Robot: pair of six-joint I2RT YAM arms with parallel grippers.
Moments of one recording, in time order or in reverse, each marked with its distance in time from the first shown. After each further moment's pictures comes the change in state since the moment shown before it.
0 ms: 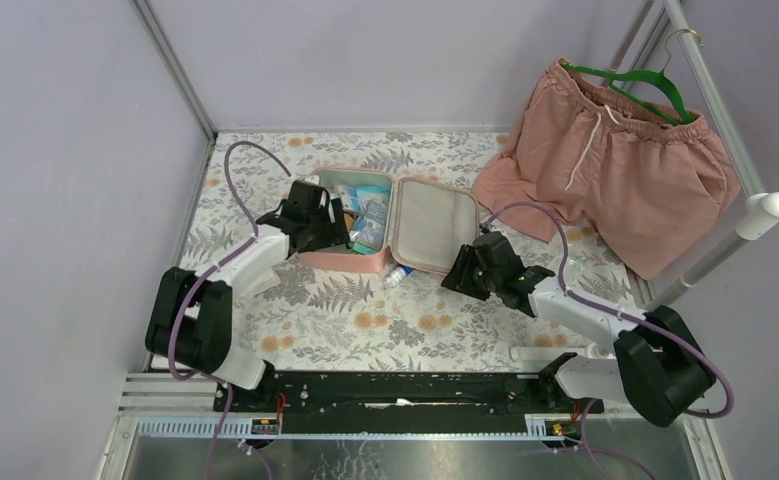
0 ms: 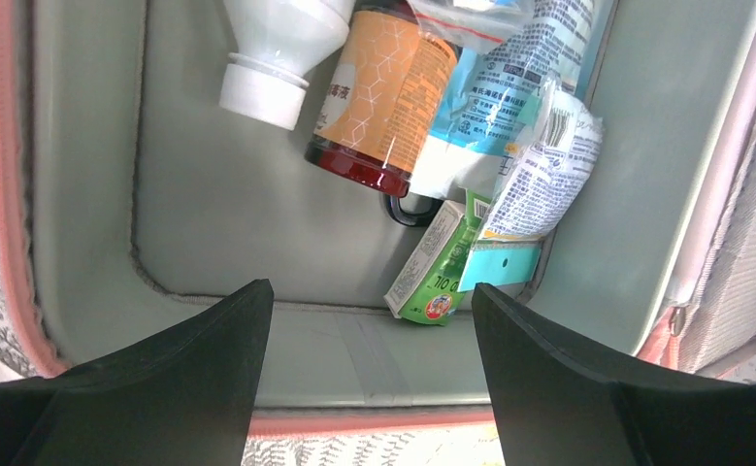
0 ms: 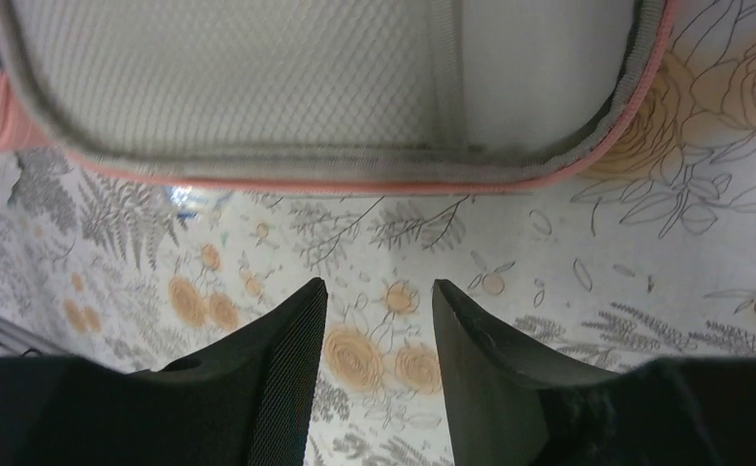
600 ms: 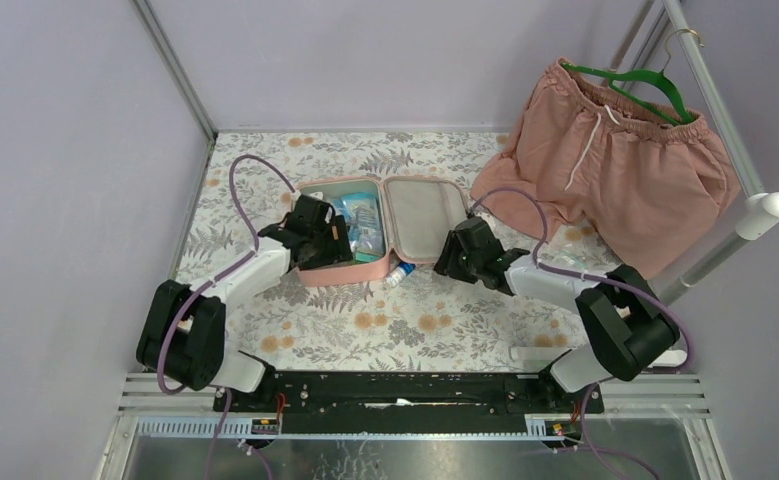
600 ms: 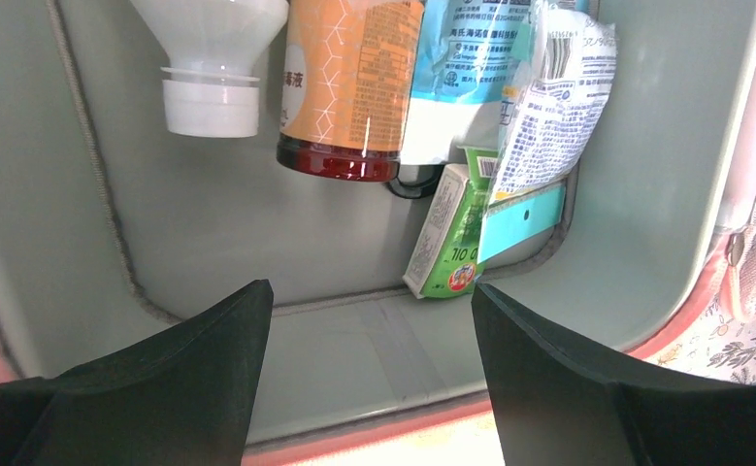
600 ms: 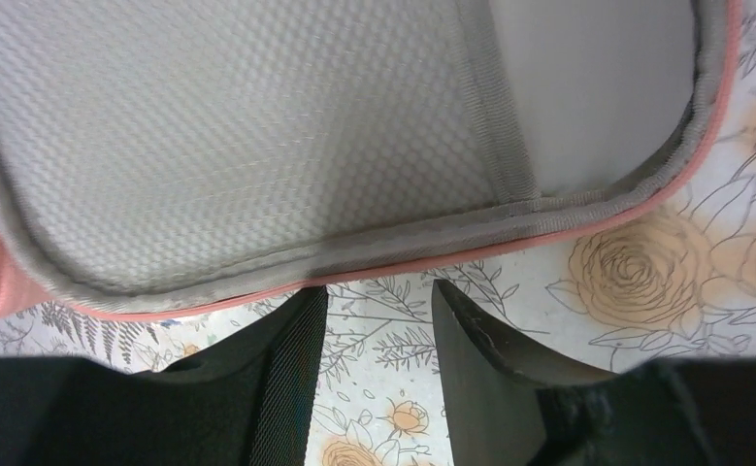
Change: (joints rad) left arm -0.073 -0.100 -0.120 -0.048 -0.014 -0.073; right arm 0.003 0.285 0.109 0.148 0.104 -0.029
